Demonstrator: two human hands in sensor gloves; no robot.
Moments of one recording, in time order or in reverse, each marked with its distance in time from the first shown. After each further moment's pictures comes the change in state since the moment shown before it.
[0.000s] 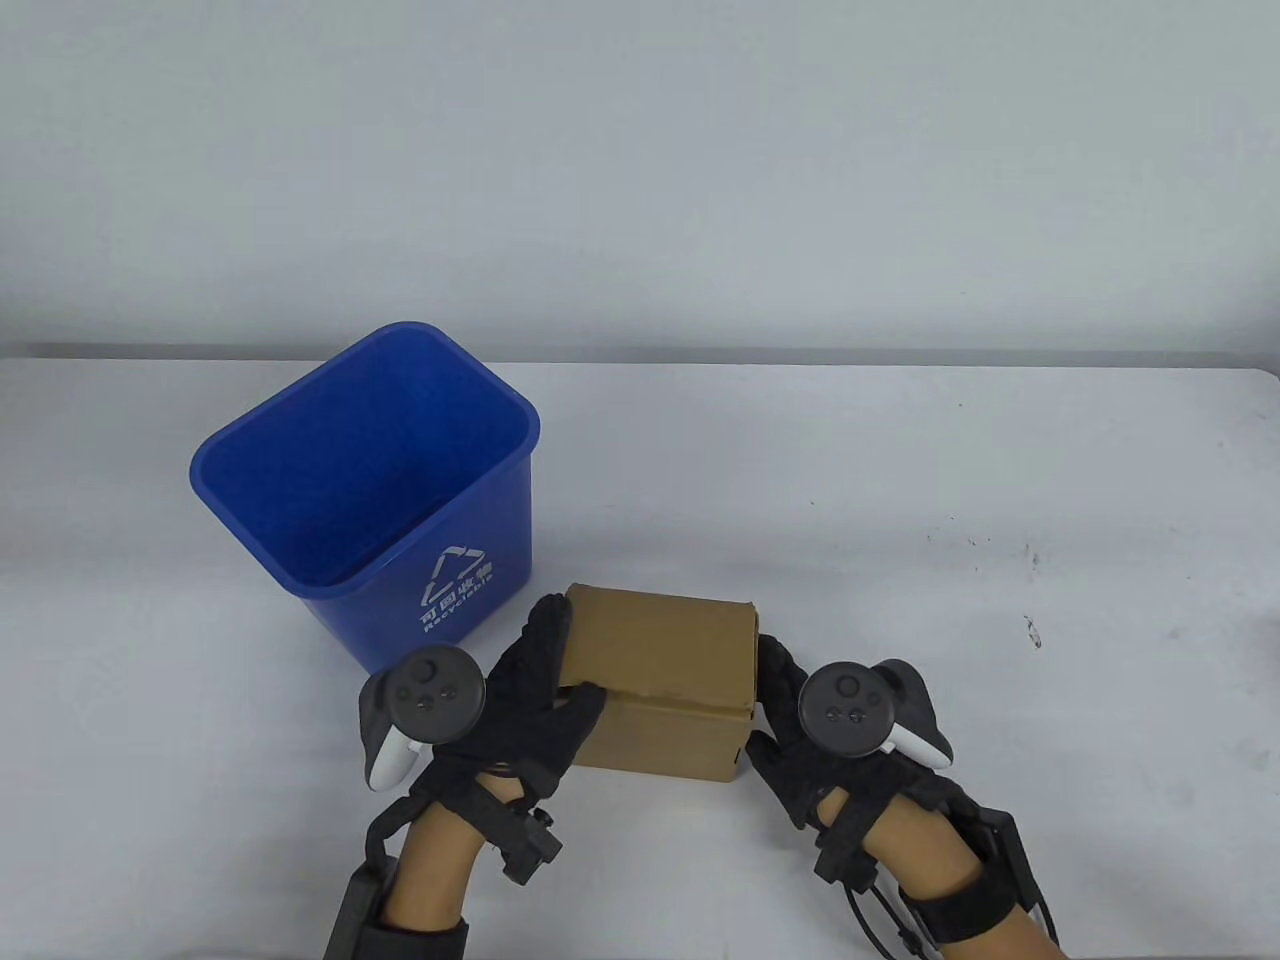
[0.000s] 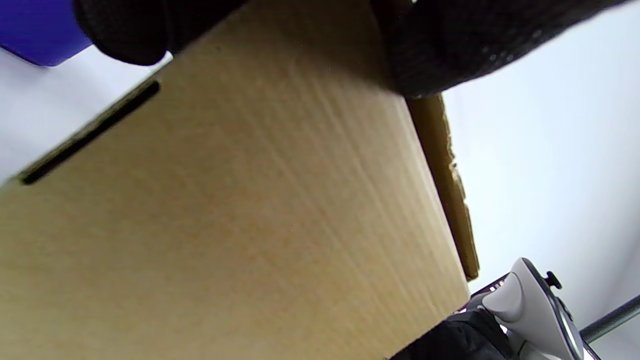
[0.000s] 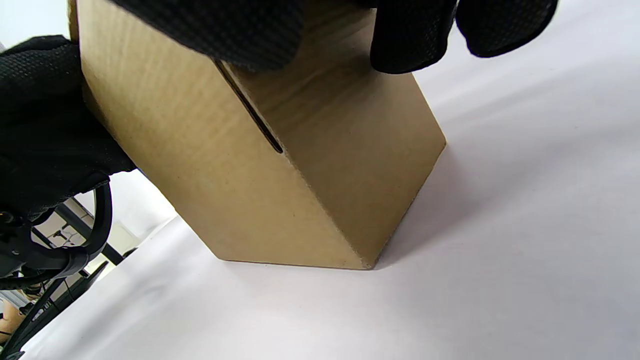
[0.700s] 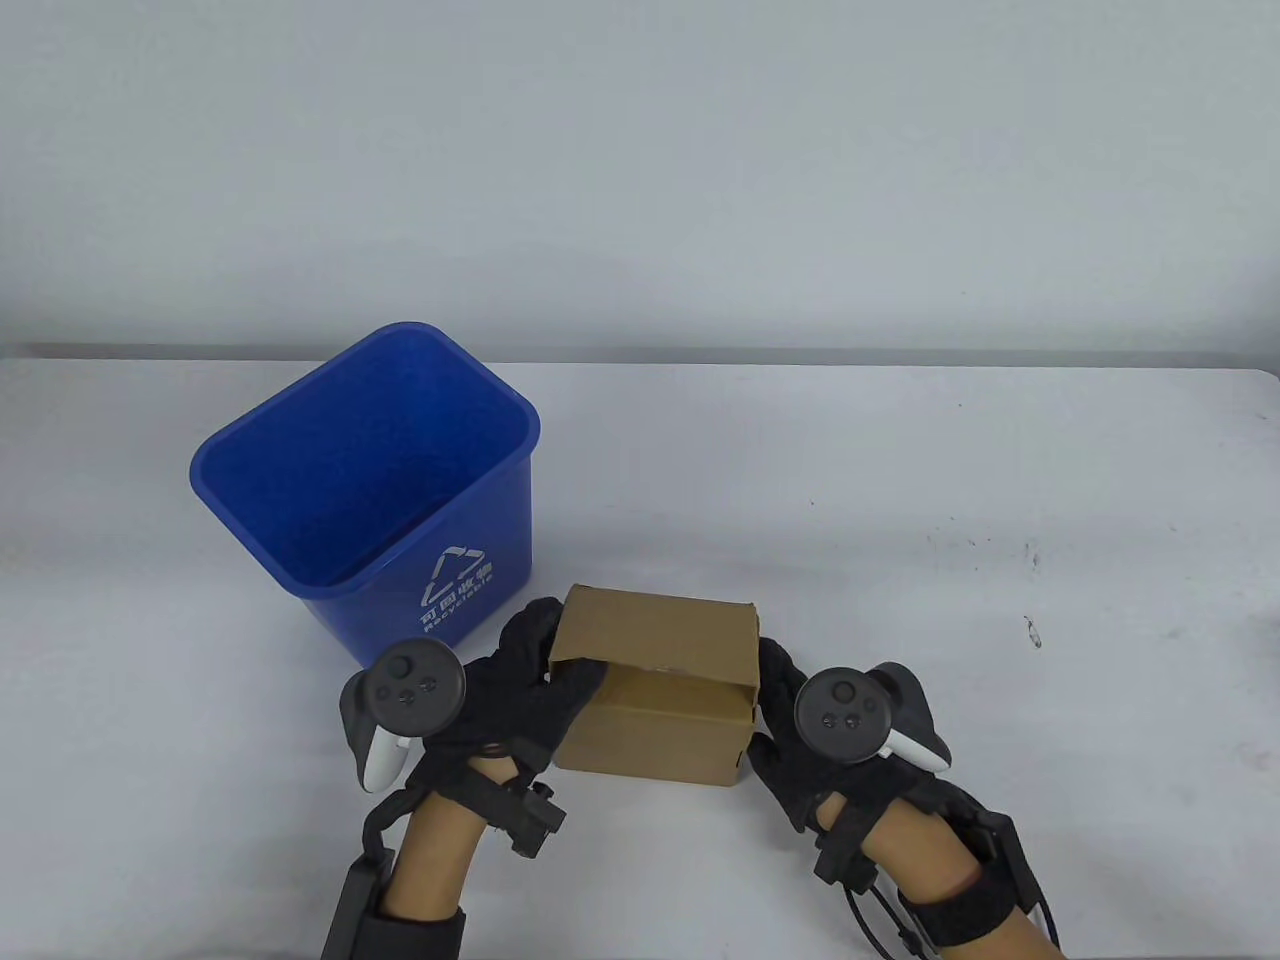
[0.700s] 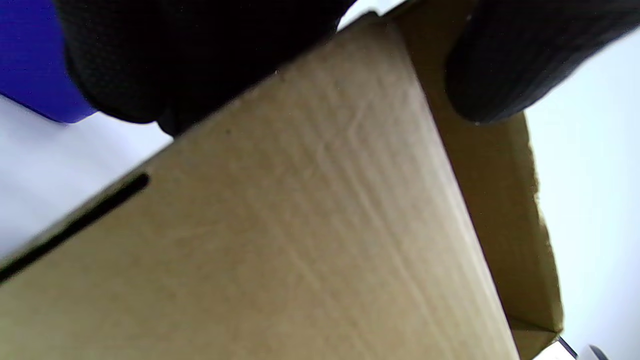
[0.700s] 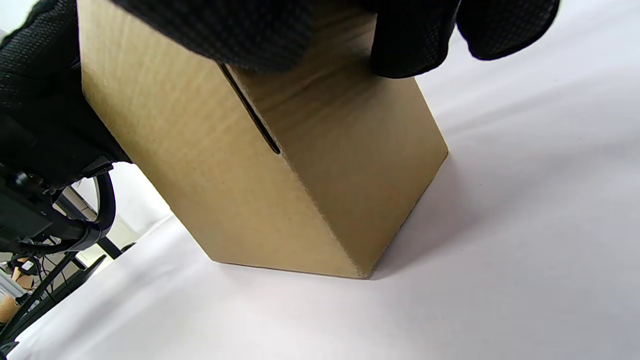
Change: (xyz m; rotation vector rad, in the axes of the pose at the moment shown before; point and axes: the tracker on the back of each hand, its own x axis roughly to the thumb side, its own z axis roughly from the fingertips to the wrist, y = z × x) left_hand -0.003 0.016 -0.002 0.153 0.058 0.015; right_hand 0.003 0.002 0.000 -0.007 -0.014 0.036
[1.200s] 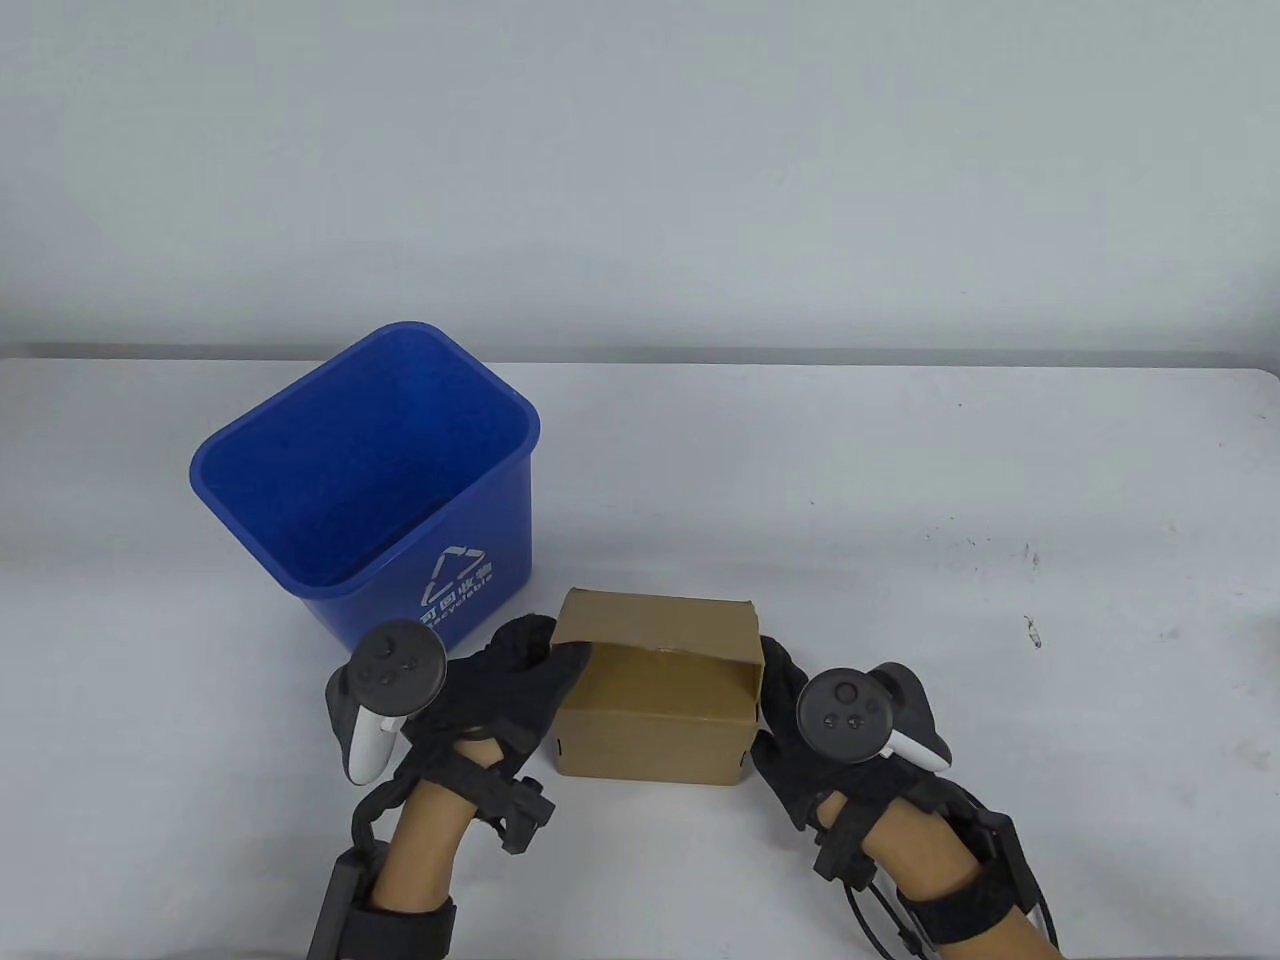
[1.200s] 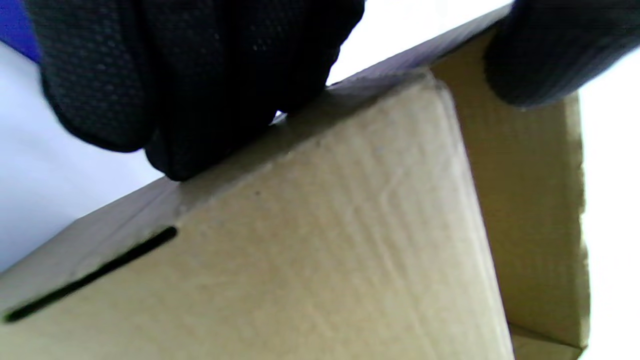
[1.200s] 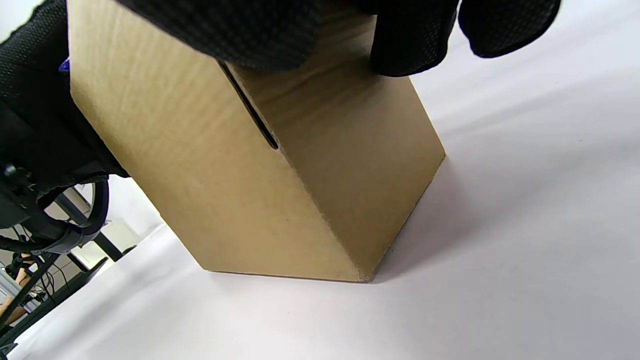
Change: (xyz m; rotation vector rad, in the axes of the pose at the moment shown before) left_hand -0.010 0.006 -0.002 -0.051 0.146 0.071; right_hand -0.001 0.000 0.000 -0.016 -0.013 0.005
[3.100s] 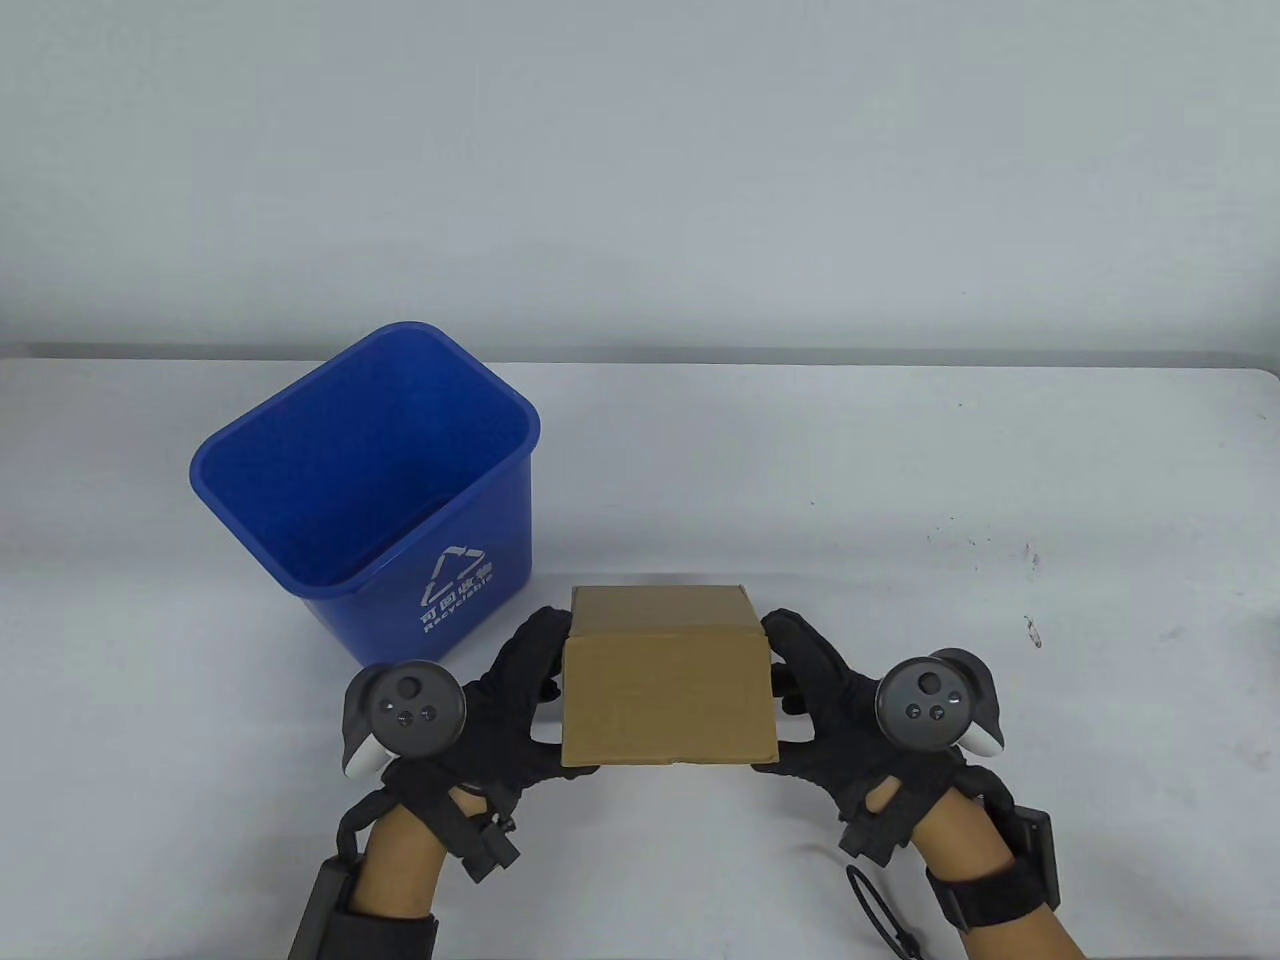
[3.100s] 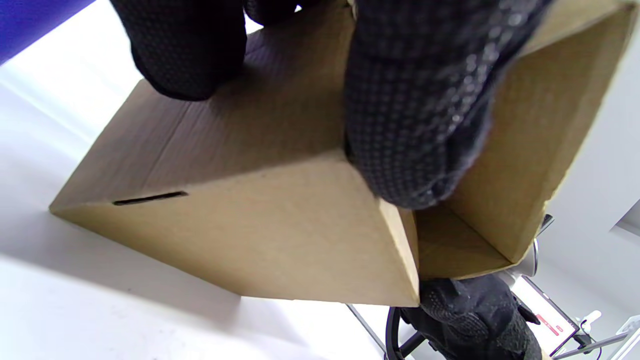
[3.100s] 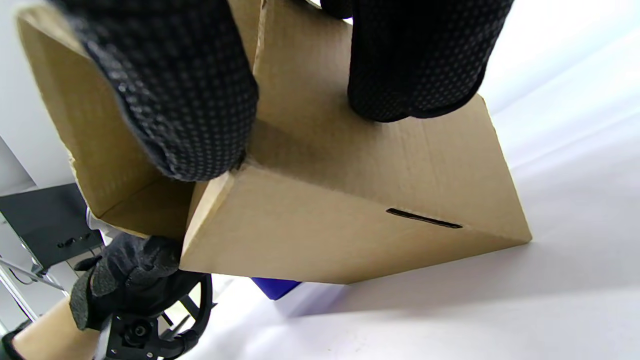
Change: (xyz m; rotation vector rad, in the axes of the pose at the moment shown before) left_hand -0.005 -0.016 0.008 -0.202 -0.427 -0.198; right_hand -0.011 -0.037 0.016 -0.161 -0.211 -0.133
